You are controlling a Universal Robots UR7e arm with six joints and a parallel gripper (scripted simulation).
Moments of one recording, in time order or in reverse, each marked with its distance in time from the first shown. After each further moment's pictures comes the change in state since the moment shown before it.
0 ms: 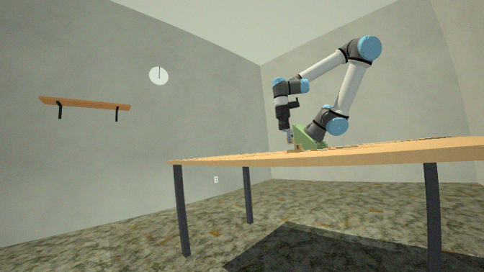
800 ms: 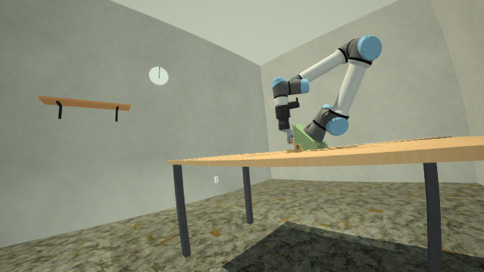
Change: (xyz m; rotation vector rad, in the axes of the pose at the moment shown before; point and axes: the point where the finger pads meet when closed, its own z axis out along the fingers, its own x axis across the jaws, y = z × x) arm 0.000 0.000 0.001 0.000 0.000 0.000
